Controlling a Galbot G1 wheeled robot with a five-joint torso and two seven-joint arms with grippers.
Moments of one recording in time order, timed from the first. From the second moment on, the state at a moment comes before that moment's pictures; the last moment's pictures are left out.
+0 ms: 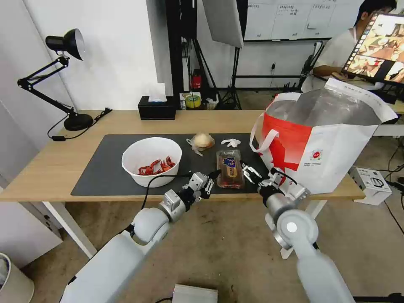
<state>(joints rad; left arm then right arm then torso) 0.86 -1.10 0.10 -1.74 -0.29 -0.01 0.18 -1.06 1.30 0.36 1.86 1.12 -0.31 0.32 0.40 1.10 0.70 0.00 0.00</state>
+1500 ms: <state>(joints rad) 0.88 -1.19 0.12 -1.63 -0.19 -0.04 0.17 -0.99 1.35 0.32 1.78 1.11 -0.32 0.31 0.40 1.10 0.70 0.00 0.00</state>
